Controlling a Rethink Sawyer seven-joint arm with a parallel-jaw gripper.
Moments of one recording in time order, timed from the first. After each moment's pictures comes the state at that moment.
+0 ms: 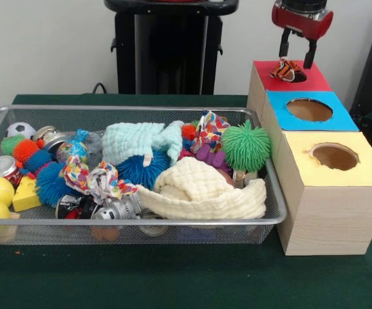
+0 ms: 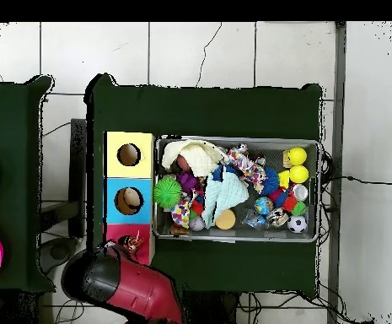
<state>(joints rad) 0.29 -0.81 -0.22 2.16 0.56 0.44 2.09</state>
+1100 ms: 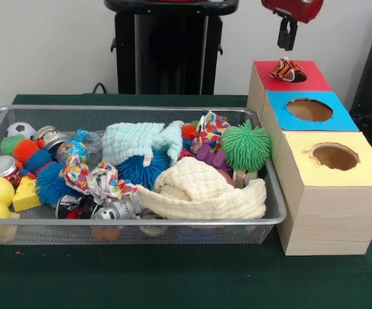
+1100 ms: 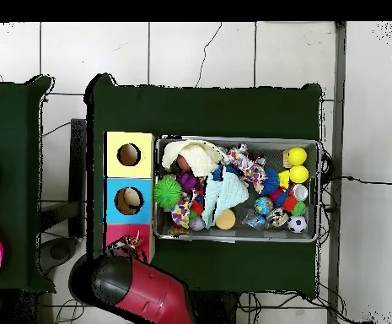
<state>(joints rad) 0.30 -0.84 -0.32 2.13 0.55 0.54 2.09</state>
